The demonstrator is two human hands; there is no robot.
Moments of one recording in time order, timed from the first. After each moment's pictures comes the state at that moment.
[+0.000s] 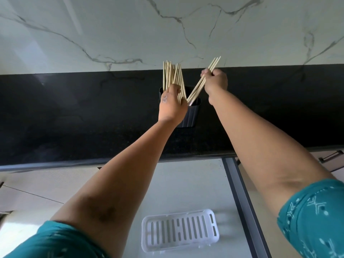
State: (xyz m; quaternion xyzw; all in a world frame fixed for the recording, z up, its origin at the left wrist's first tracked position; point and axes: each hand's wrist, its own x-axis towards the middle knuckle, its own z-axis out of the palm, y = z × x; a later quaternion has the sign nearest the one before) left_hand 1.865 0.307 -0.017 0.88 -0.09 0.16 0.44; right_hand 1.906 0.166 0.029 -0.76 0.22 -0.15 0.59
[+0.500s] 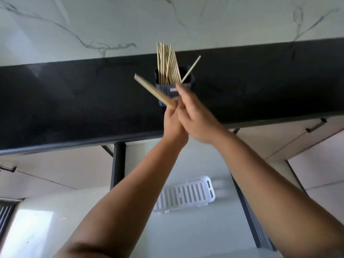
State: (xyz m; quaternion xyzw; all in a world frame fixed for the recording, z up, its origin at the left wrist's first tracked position) left_hand 1.705 0.302 -0.007 0.48 0.00 -0.07 0.88; right_hand 1.683 0.223 0.024 -0.90 -0.12 -0.06 0.42
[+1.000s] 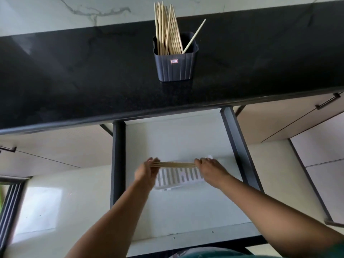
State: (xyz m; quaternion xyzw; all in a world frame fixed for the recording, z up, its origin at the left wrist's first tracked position) left_hand 1.610 0.415 -0.206 0.38 0.46 -0.15 0.78; right_hand 1.571 0.187 -0.197 -0.96 -0.14 0.26 -0.02
